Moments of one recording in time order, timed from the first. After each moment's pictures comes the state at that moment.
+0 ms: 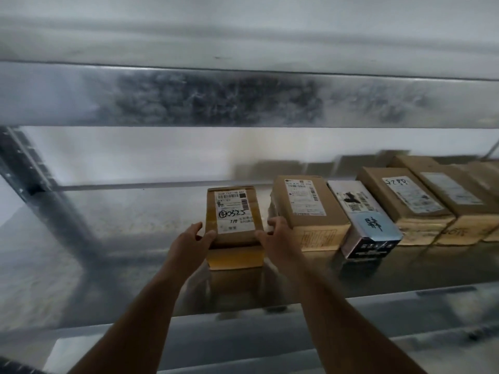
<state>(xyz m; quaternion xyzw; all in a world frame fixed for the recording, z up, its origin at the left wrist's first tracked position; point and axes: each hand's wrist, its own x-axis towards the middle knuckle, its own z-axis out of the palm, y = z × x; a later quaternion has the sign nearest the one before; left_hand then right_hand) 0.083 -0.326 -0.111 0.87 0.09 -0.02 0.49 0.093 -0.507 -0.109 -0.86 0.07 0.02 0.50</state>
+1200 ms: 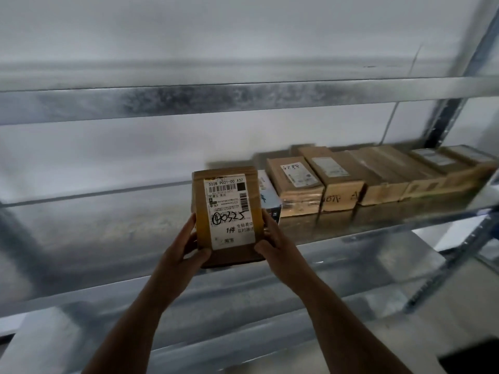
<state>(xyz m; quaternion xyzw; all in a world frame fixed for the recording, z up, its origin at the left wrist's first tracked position) -0.065 -0.505 -0.077 0.78 -0.15 -0.01 0.61 -0.070 -0.722 -0.072 -0.76 -0.12 0.01 0.64</state>
